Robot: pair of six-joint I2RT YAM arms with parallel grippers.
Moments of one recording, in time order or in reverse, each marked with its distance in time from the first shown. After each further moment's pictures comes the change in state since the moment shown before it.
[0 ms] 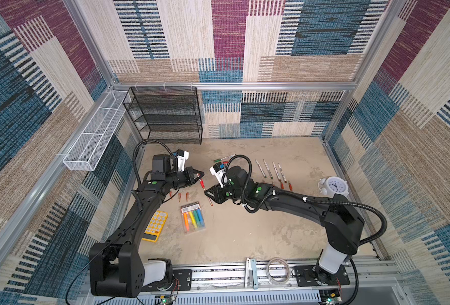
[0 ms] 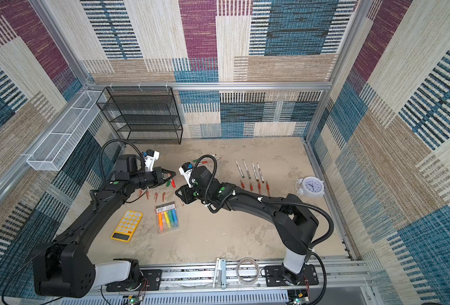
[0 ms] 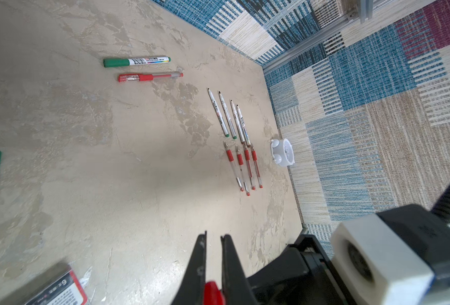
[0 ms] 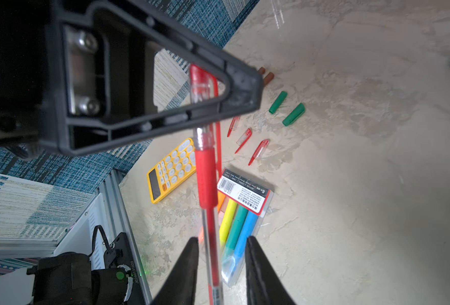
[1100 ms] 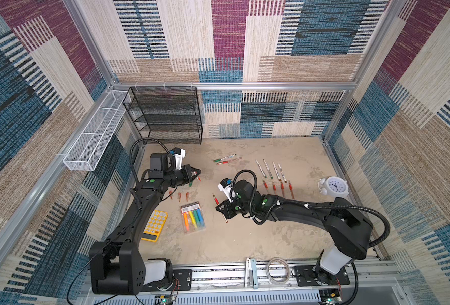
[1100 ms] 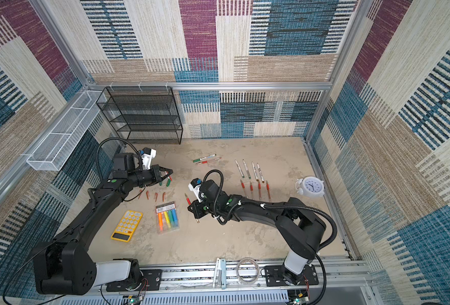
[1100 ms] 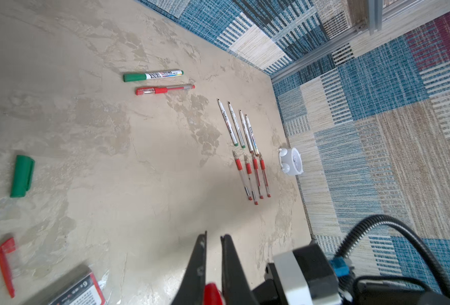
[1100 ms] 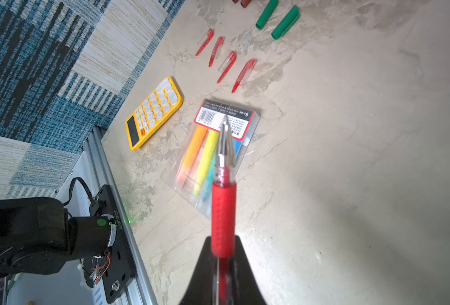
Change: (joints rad) left arm 0.033 0.040 0.043 -0.012 -0.034 0.019; right arm 0.006 -0.109 -0.307 0.058 -0.041 0.020
